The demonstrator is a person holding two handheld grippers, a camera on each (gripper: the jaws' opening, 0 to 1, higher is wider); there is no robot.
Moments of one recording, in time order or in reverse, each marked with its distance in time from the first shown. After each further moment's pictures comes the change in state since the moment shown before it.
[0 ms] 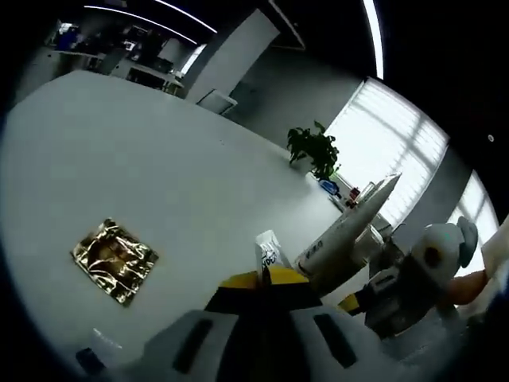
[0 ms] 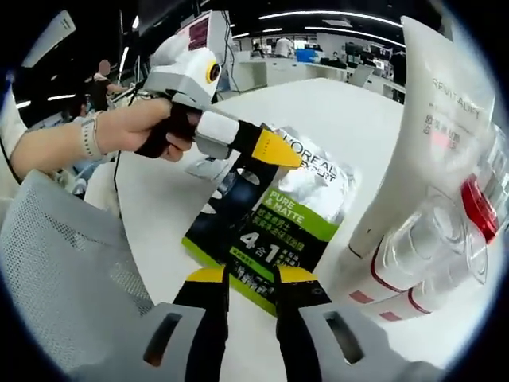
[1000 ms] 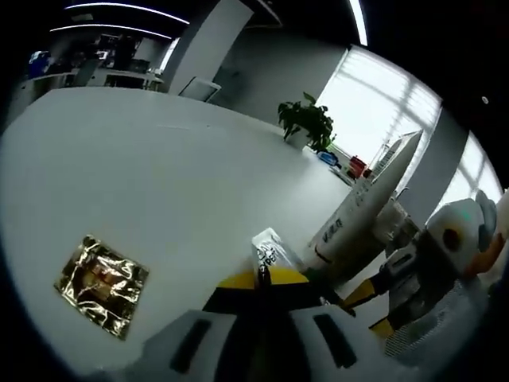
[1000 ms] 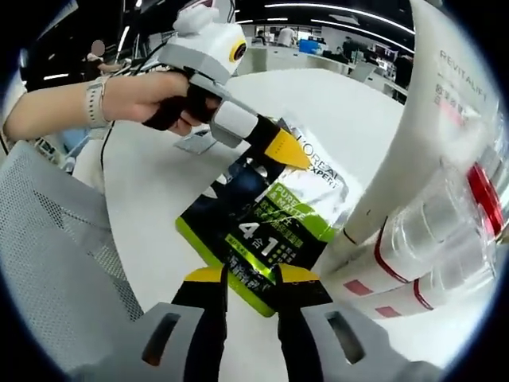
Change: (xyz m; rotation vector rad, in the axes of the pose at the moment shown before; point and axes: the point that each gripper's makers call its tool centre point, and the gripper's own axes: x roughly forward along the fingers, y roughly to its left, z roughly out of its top) left arm 0.023 0.005 -0.012 0.131 0.093 -0.004; right arm 0.005 -0.013 -0.016 -0.056 0.066 -0.061
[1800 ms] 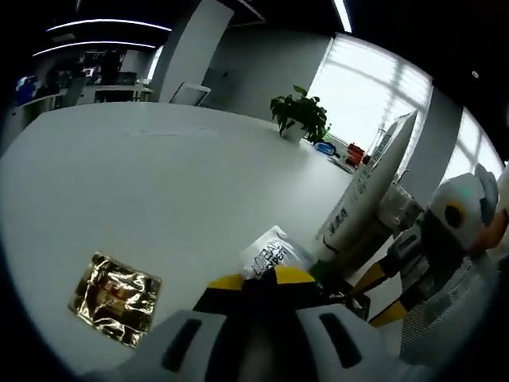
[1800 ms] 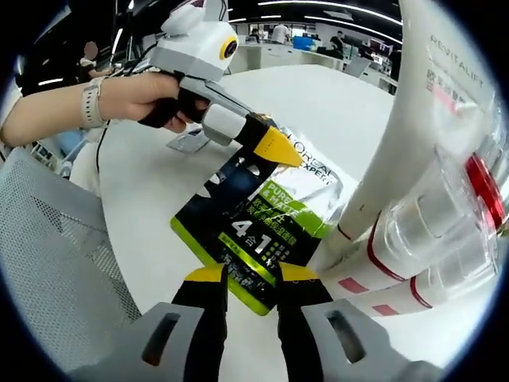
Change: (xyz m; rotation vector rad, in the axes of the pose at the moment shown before) left arm -0.001 0.008 0.001 0.099 0.009 0.019; right arm 0.001 -0.005 -0.003 0.024 0.016 -0.014
